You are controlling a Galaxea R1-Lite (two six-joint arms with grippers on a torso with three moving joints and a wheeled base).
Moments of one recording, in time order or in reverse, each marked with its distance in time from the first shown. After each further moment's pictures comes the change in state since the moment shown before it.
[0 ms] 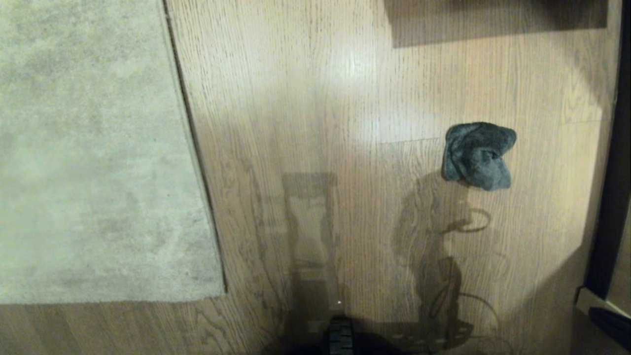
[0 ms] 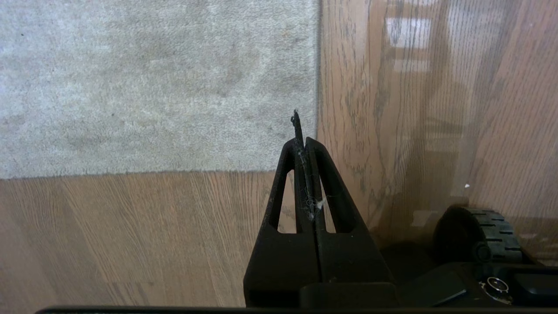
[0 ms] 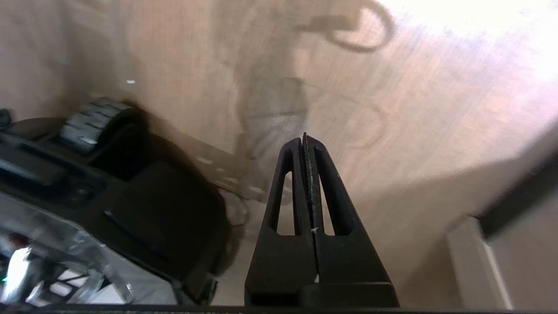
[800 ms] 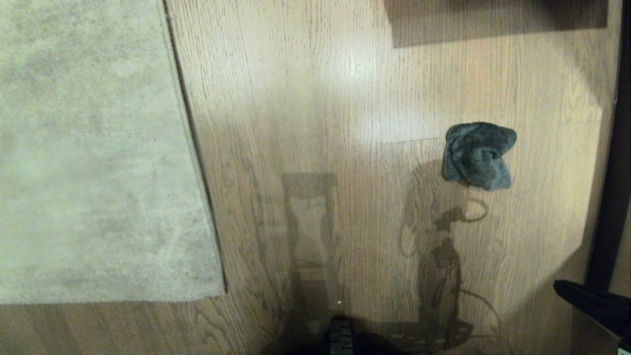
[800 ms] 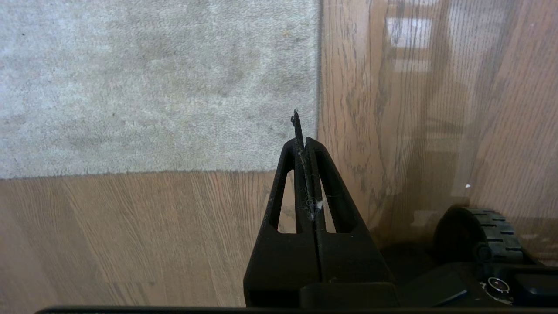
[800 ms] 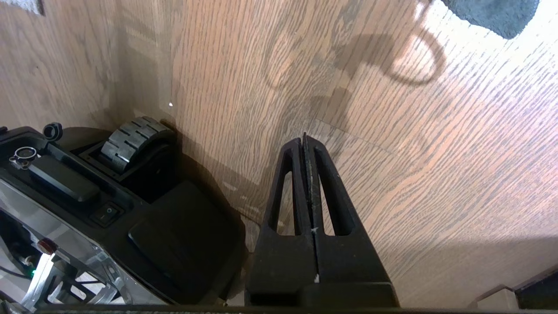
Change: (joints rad) left arm 0.000 0.000 0.000 0.000 0.000 0.001; right arm 0.045 0.197 -0.019 -0.196 0.106 -0.013
